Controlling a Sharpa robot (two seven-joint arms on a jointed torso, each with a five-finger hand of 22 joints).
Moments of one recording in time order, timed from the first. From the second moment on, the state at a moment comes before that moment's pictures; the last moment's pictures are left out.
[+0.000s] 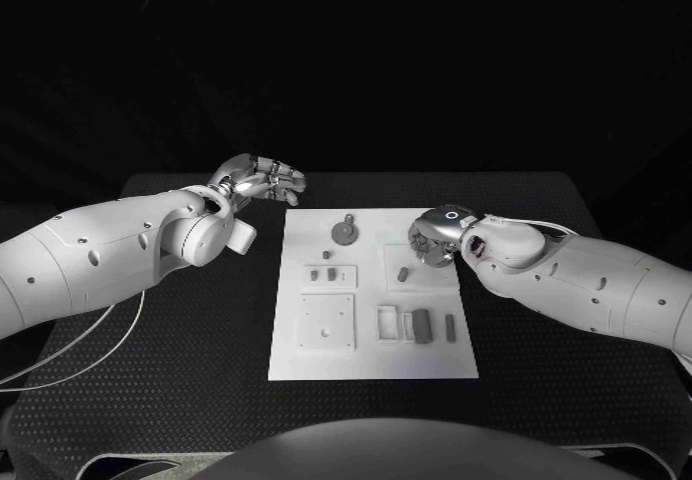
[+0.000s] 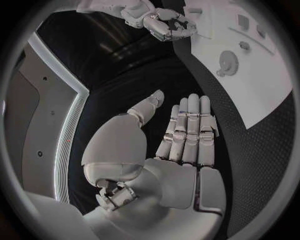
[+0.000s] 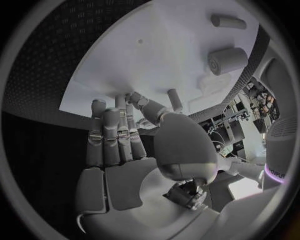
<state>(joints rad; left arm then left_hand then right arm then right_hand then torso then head) 1.21 -0.78 -0.08 1.26 -0.34 -0.22 0.25 1.08 -0.09 0.52 -0.29 0.05 0.85 0.18 0.29 0.50 1.15 0.14 0.07 0.25 0.96 0.07 0.69 0.40 0.02 0.96 -0.03 0.07 1.06 1.12 -0.61 -0.13 1.16 -1.84 -0.25 -0.04 1.17 -0.06 0.68 -0.29 0.05 1.00 0.12 0.31 0.54 1.28 0.05 0.21 0.18 1.16 -0.05 1.26 0.66 0.25 1.02 0.06 0.73 1.29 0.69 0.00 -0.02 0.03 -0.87</state>
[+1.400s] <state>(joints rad) 1.21 -0.78 -0.08 1.24 -0.34 -0.22 0.25 1.08 -0.09 0.52 -0.29 0.05 0.85 0.18 0.29 0.50 1.14 0.14 0.07 0.25 0.96 0.07 0.68 0.41 0.02 0.96 -0.03 0.07 1.05 1.16 -0.69 -0.07 1.45 -1.74 -0.30 -0.04 1.18 -0.06 0.68 -0.29 0.05 1.02 0.12 0.33 0.55 1.30 0.04 0.22 0.20 1.18 -0.06 1.26 0.67 0.25 1.04 0.05 0.74 1.30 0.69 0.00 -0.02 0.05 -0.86</state>
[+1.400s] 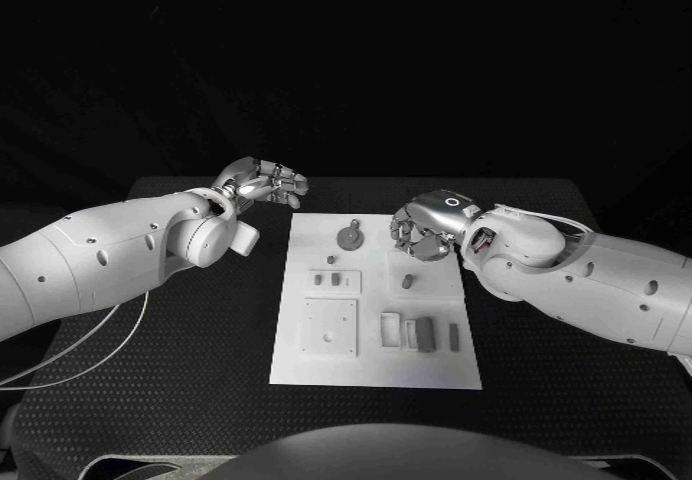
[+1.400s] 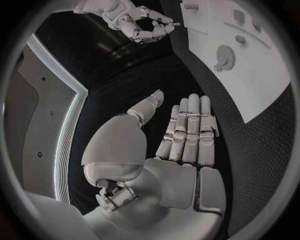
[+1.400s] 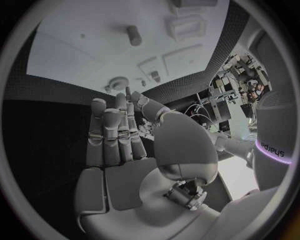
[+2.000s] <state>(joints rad) 1.22 -0.76 -0.08 1.22 -0.33 -0.23 0.25 1.08 -0.09 0.52 -0.29 0.05 0.85 0.18 0.29 0.50 1.14 0.14 0.07 0.25 0.96 0.07 0.68 0.41 0.02 0.96 -0.03 0.07 1.05 1.10 -0.55 -0.15 1.46 -1.76 -0.29 -0.01 1.17 -0.06 0.69 -0.29 0.05 1.02 0.12 0.33 0.55 1.30 0.04 0.21 0.20 1.18 -0.06 1.26 0.67 0.25 1.04 0.05 0.74 1.30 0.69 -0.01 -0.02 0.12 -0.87</state>
